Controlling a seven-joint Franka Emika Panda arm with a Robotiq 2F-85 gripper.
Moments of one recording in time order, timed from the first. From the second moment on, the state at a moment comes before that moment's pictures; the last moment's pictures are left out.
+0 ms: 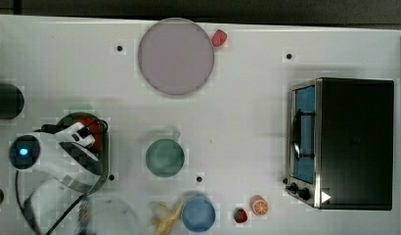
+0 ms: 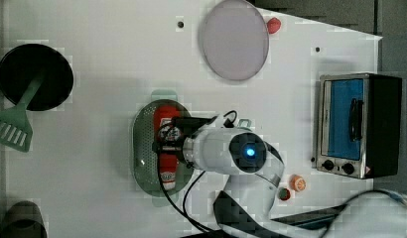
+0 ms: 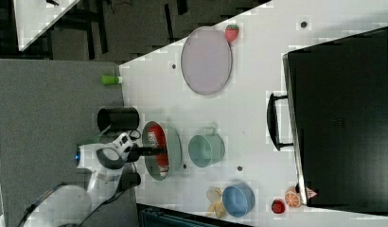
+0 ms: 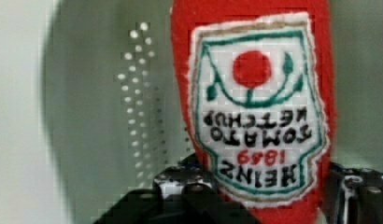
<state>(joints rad) 0.04 0.55 0.66 -2.12 -0.43 0.90 0.29</state>
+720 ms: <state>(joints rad) 0.00 0.29 0.74 -1.80 -0.17 0.46 0.28</state>
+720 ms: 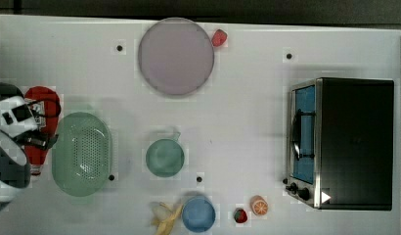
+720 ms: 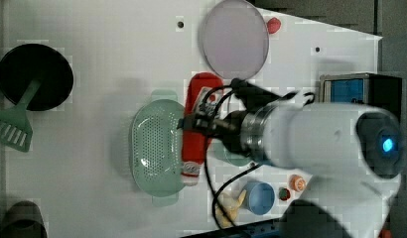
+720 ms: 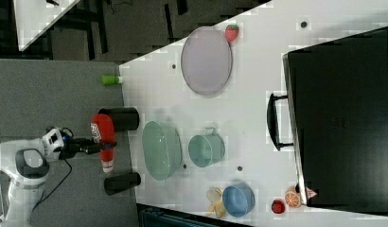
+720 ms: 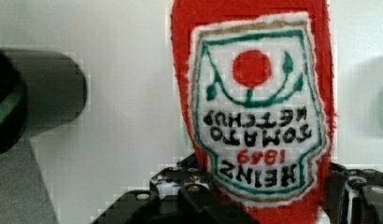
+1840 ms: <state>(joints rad) -0.21 0.38 0.25 -1.67 -0.20 0.33 -0.14</state>
